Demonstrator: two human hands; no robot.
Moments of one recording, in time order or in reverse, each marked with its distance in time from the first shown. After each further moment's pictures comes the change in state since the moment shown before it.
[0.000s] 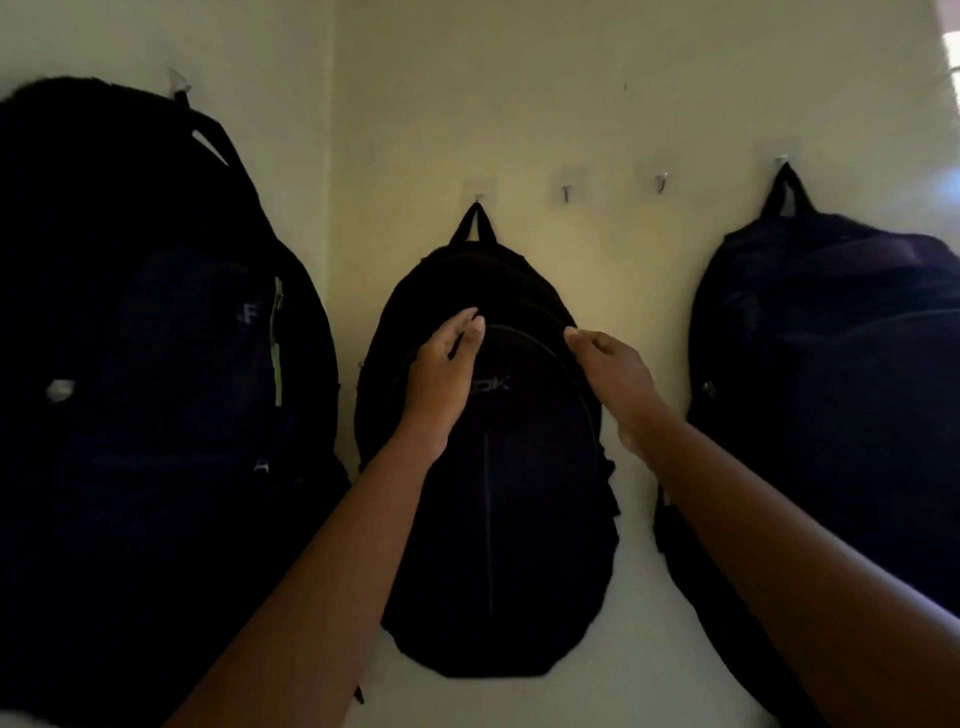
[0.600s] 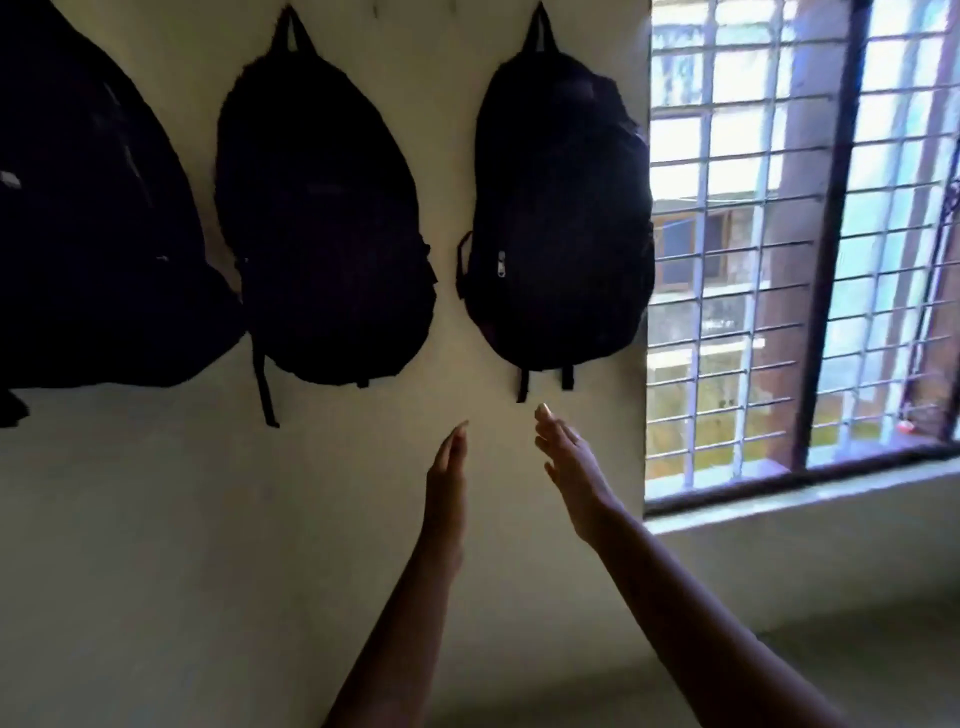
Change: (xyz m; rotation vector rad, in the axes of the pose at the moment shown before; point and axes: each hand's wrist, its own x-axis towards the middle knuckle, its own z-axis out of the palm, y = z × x) left_hand -0.407 0.038 0.036 -0.298 -0.327 -0.613; right_hand -0.410 0.033 -0.113 0.159 0.108 0.574
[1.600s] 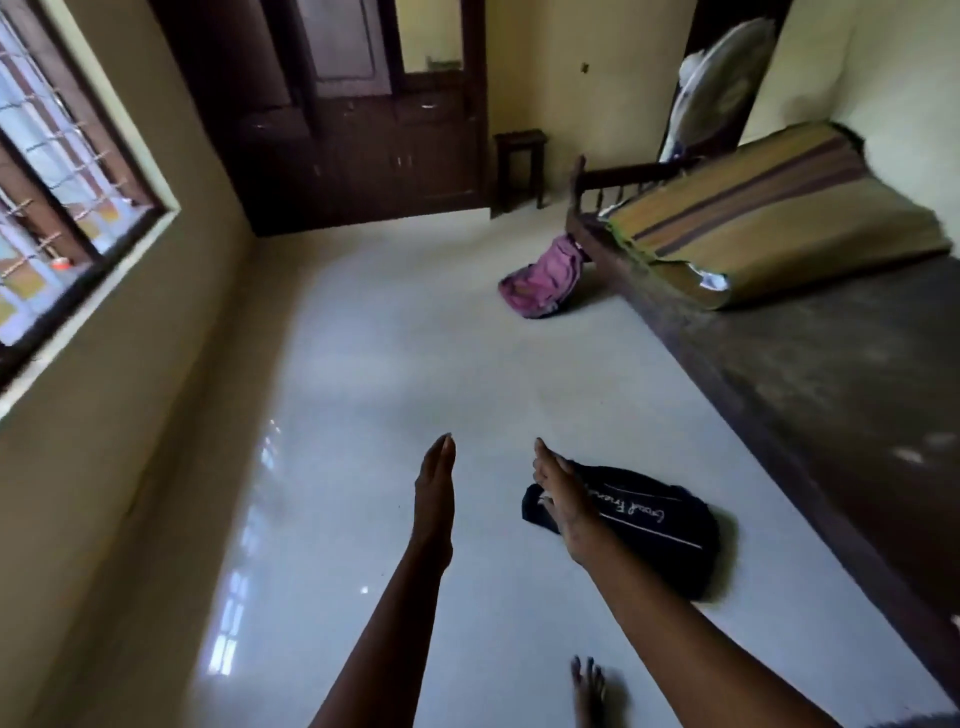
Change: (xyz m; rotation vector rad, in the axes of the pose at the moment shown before) left_hand -0.517 -0.051 0.192 -0.110 -1.531 -0.519; right_hand -0.623 0.096 -0.143 0.184 1.655 0.295
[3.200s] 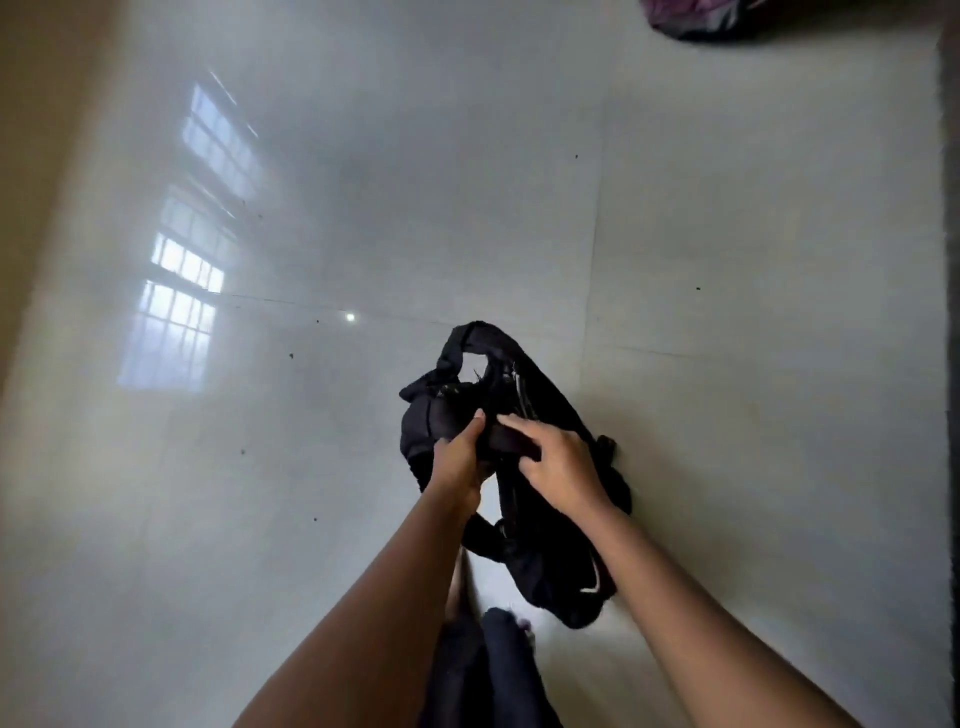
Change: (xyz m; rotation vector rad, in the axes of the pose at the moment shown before) left_hand 0.450 -0.341 0.190 -0.447 0.403 -0.852; right_hand 0.553 0.182 -0.129 -0.993 -0.486 0.061
